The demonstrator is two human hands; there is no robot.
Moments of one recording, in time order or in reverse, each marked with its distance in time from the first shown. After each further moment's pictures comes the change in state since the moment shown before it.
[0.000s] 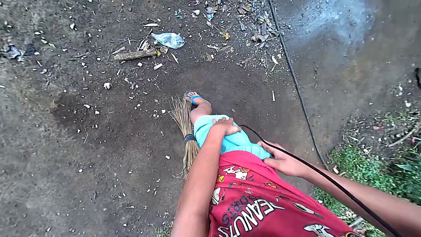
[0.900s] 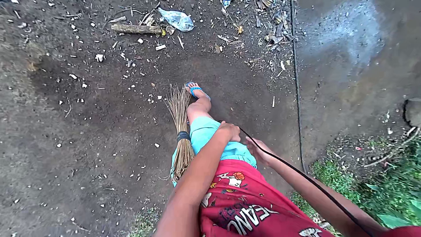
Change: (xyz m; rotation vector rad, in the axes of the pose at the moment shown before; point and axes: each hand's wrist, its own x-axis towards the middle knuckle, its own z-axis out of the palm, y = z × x) left_hand 0.027 0.017 0.004 0.246 -0.199 0.120; right_hand 0.086 0.081 -0.006 0.487 0.144 0.658
